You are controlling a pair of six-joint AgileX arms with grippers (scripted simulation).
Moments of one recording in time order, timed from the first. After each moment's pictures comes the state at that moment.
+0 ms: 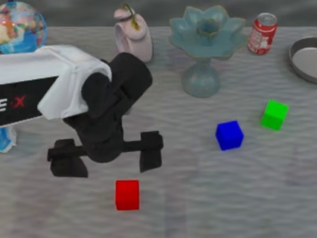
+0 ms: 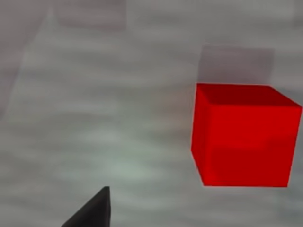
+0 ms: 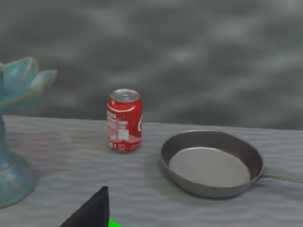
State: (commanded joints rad) left arm -0.66 1.70 1.14 -0.92 -0.02 -0.72; right arm 0.01 0.10 0.10 -0.06 0.00 -0.05
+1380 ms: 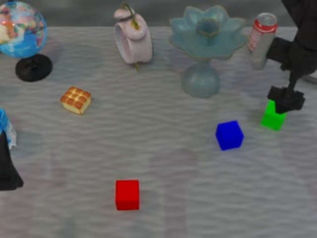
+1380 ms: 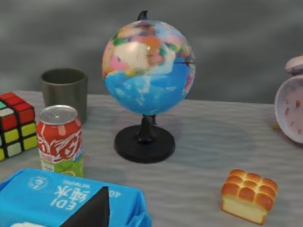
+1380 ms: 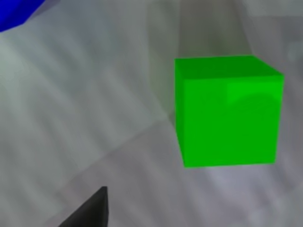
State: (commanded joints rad) left arm 0.00 0.07 0.02 -0.05 0.00 -0.06; right arm 0.17 2.20 1.82 -1.14 0.00 -0.89
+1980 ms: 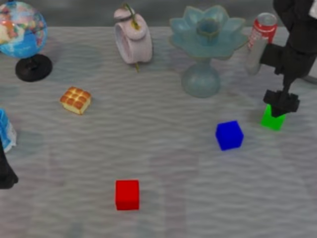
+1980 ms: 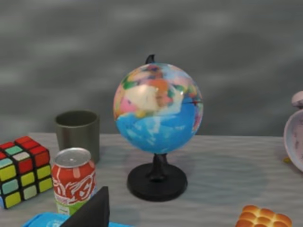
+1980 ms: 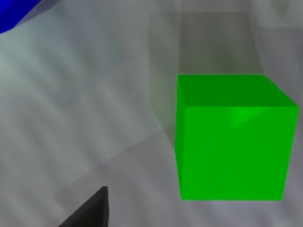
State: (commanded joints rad) left arm 0.02 0.00 0.00 0.00 0.00 0.00; right arm 0.18 2.29 1.88 -1.16 0.00 -0.93
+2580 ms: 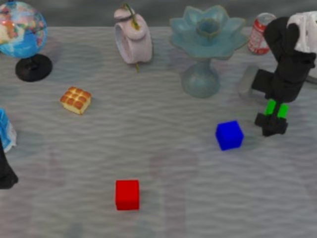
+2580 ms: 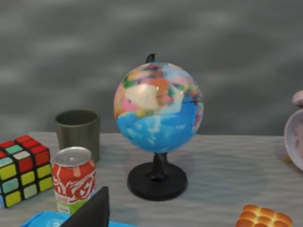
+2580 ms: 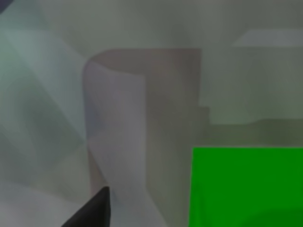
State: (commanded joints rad) left arm 0.02 0.00 0.00 0.00 0.00 0.00; right arm 0.18 2.38 1.73 -0.92 0.00 -0.92
